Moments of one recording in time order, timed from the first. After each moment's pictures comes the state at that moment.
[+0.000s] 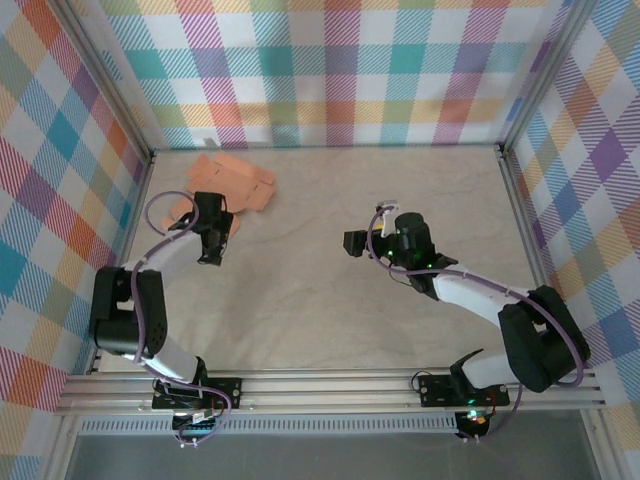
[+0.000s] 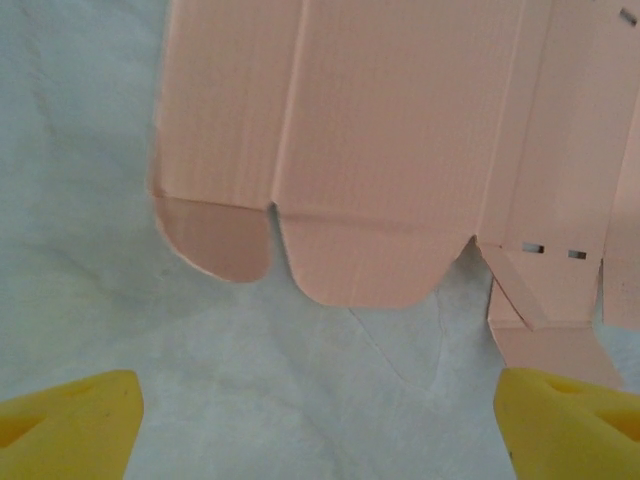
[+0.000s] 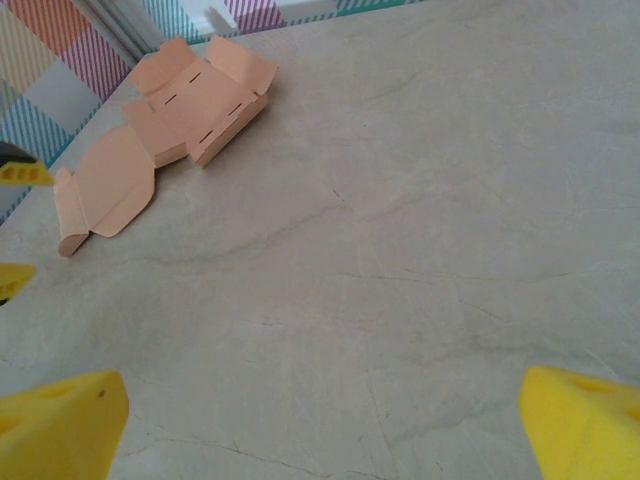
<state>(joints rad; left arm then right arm) -0.11 1.60 0.97 -0.35 -0.16 -1.41 0.52 1.38 0.66 0.28 -0.16 0.37</state>
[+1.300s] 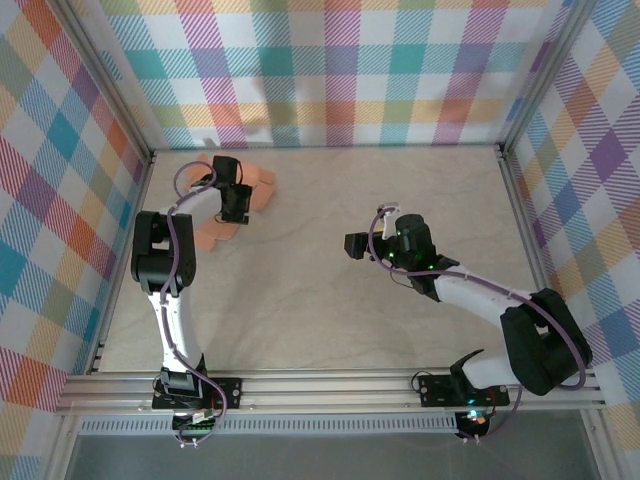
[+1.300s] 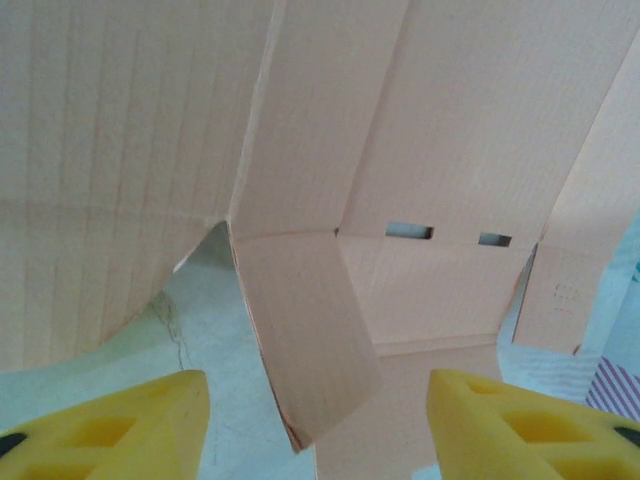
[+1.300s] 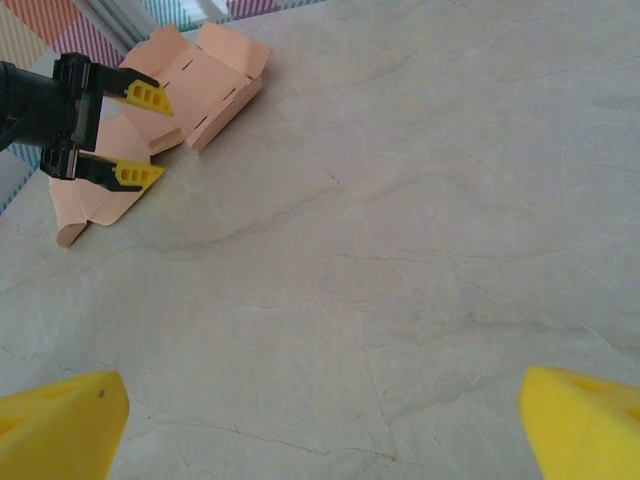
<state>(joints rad) -0.09 2.08 1.49 -0.42 0.08 -1.53 0.52 1.36 0.65 0.24 -0.16 0.38</state>
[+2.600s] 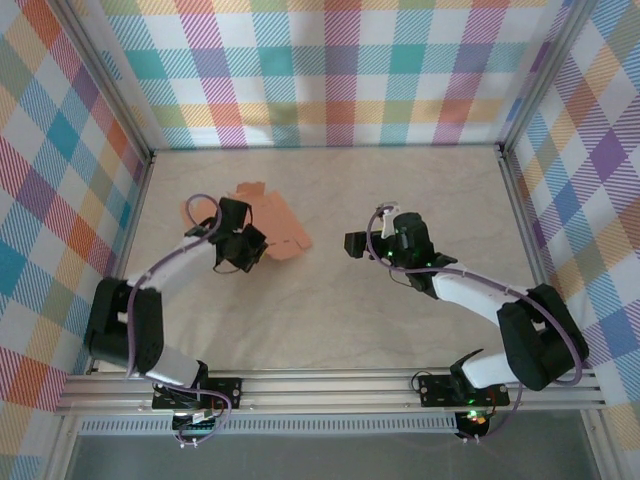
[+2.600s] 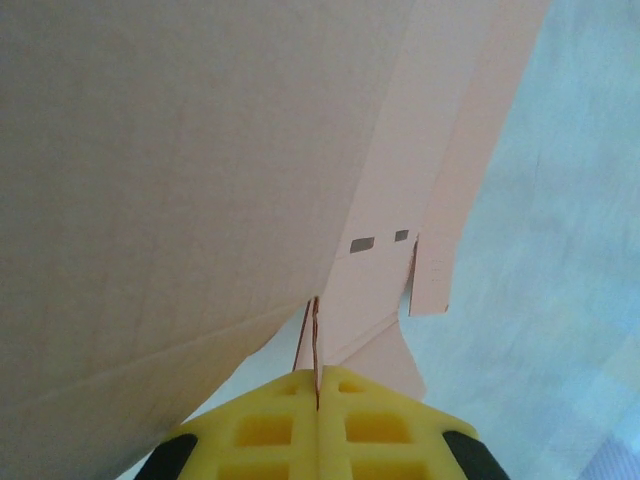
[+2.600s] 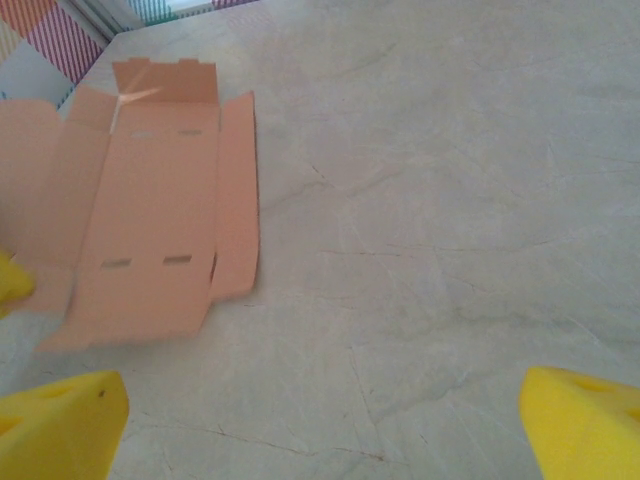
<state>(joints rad) -0.32 1.44 0.90 -0.47 0.17 -1.21 0.51 1.40 0.68 0.22 -0.14 0.38</state>
